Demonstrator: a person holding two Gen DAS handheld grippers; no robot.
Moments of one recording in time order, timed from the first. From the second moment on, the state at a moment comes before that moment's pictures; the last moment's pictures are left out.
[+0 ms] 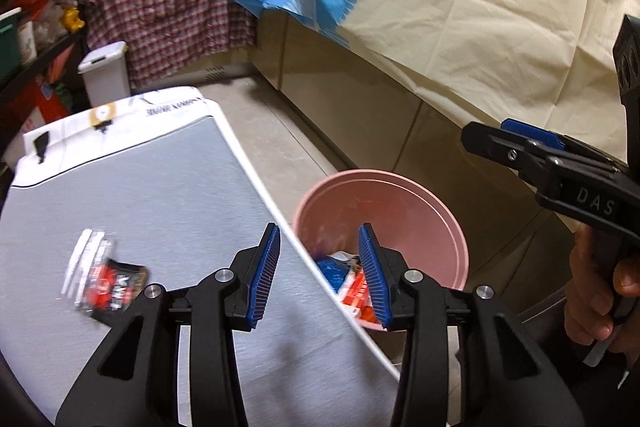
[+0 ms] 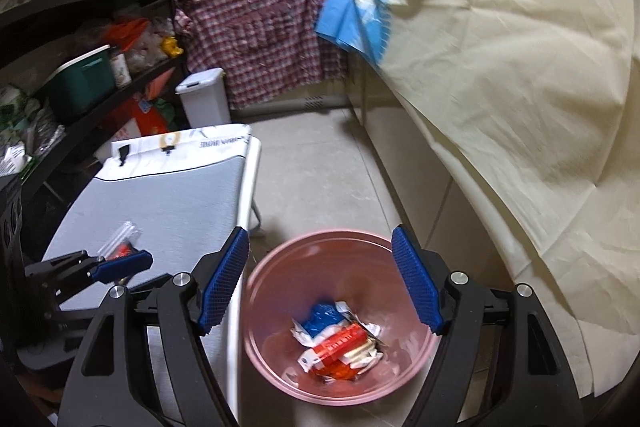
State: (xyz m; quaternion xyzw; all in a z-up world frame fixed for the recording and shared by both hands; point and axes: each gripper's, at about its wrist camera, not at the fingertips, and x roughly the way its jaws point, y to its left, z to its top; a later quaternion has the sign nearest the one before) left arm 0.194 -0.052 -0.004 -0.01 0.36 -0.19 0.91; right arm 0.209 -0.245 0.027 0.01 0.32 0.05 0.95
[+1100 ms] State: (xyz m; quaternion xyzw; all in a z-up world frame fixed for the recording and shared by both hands) left arm 0.173 0.138 -0.018 -0.08 0.35 -0.01 0.93; right arm 0.210 -0.100 0.002 -0.01 0.33 0.21 0.92
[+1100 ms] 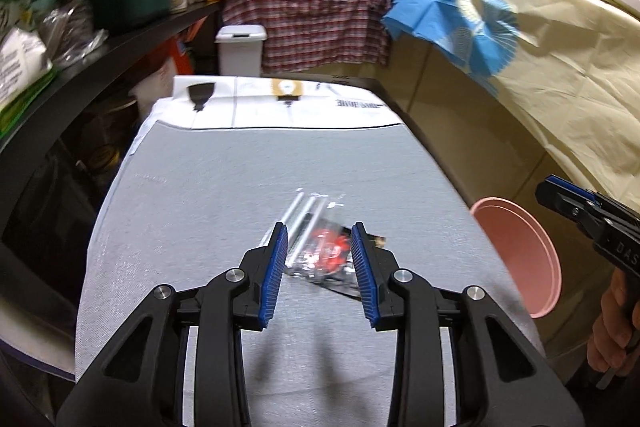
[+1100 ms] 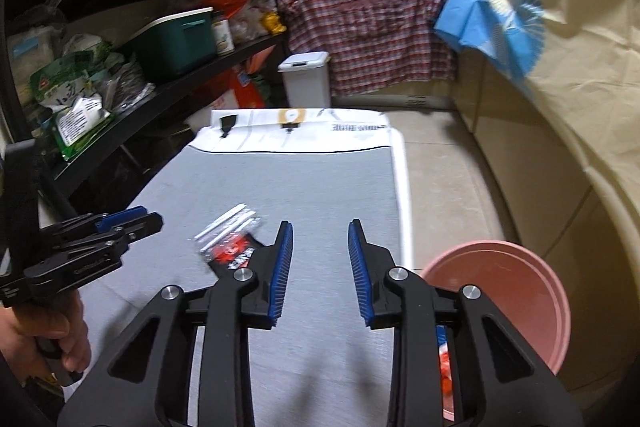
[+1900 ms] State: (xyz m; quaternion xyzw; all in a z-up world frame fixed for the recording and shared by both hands) left arm 0.219 0.136 -0.078 -0.08 0.39 -0.02 0.92; right arm 0.254 -0.048 -0.053 -0.01 0.36 0.26 0.89
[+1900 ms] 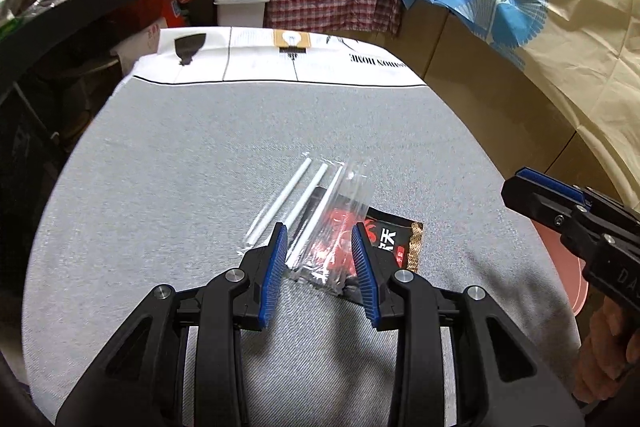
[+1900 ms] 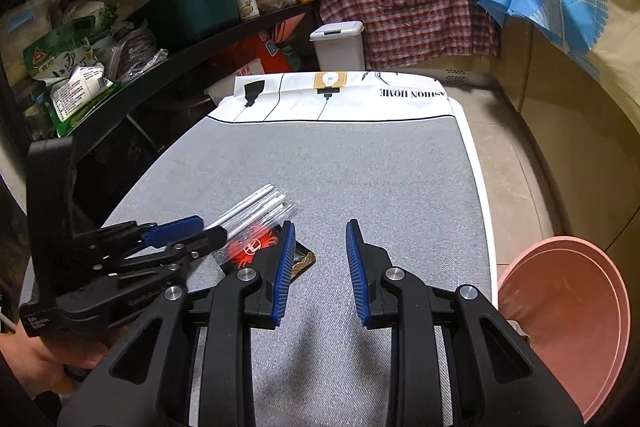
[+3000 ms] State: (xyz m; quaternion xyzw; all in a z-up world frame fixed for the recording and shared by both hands) left arm 0.221 0.165 -0.082 -0.11 0.43 0.02 0.90; right arm 0.304 0.022 -0.112 -0.10 0.44 0.30 0.84
